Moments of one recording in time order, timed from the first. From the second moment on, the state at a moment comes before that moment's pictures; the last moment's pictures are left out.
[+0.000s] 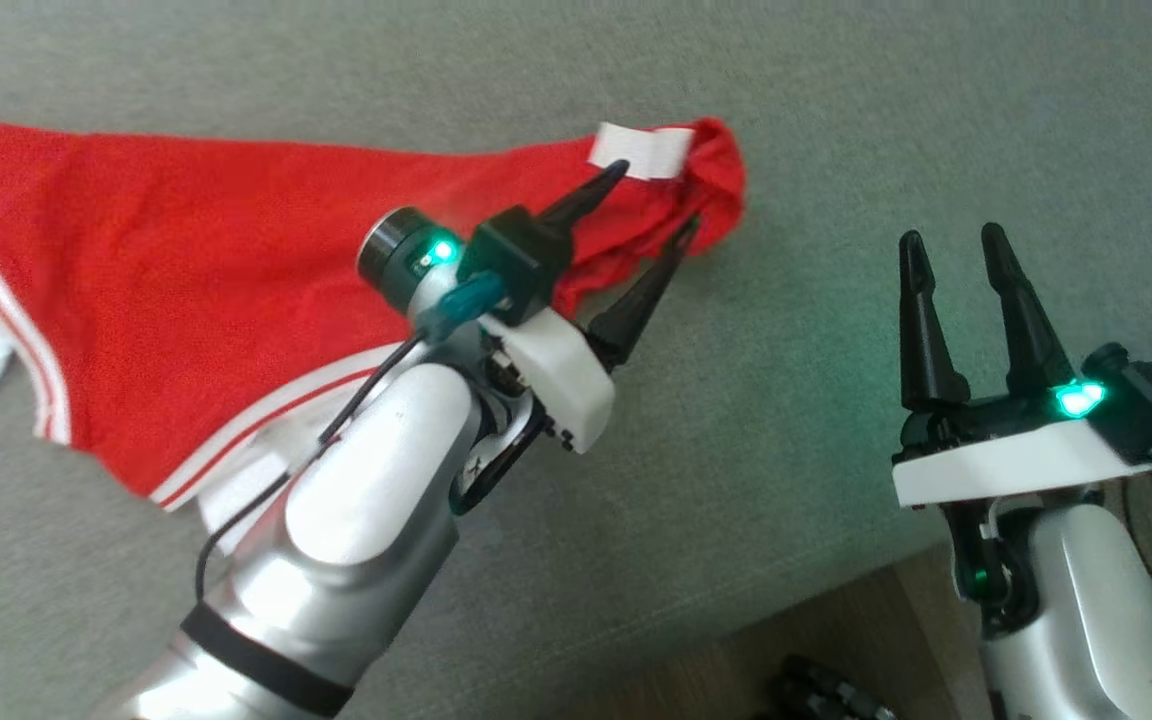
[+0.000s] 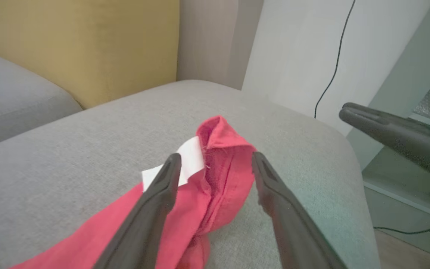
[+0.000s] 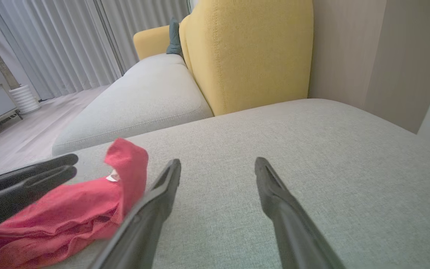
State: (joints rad) left arm -0.68 0.06 -0.72 0.41 -0.29 -0.11 -0.09; right arm -0.20 -0.05 0.09 0.07 0.29 0.13 -0.14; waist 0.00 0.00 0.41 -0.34
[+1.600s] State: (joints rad) left arm -0.12 0.21 -0.23 0.20 -0.31 0.05 -0.25; right arm -0.02 -0.05 -0.03 0.02 0.17 0.13 0.02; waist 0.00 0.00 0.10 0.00
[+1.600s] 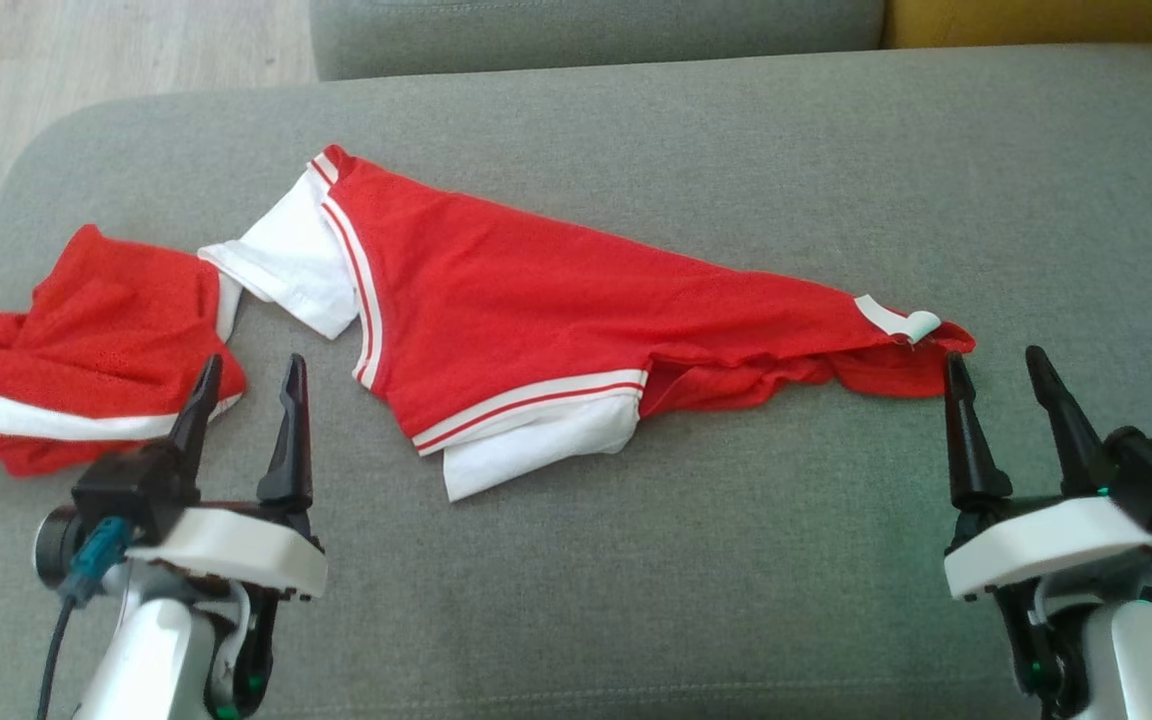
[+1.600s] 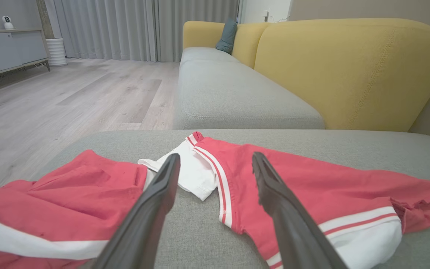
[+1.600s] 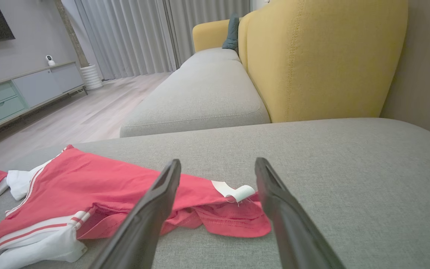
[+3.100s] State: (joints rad) left arm -0.20 0.13 -0.41 0.39 -0.33 -0.06 -0.03; right arm -0.03 -0.05 -0.01 0.00 0.18 0.13 0.03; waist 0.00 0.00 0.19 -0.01
